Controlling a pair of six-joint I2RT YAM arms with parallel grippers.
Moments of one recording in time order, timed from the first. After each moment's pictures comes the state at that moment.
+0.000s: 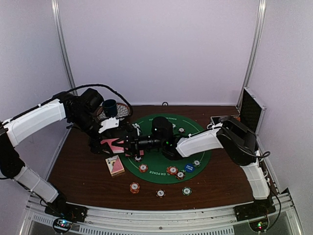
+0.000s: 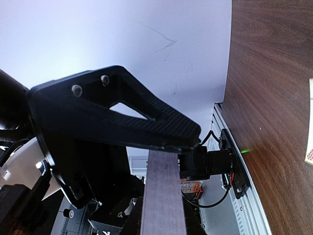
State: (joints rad) left arm -0.54 1.45 1.31 -1.09 0.41 0.83; right arm 0.99 2.26 1.49 0.85 -0.75 1.64
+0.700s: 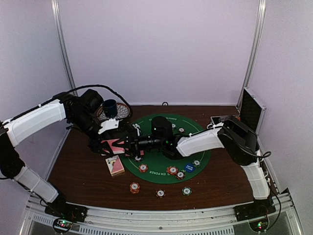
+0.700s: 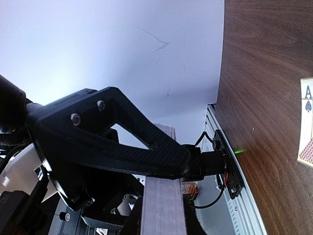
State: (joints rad) left arm -0.54 1.45 1.30 -1.10 0.43 0.86; right arm 0.99 2.25 1.49 0.79 -0.75 1.61
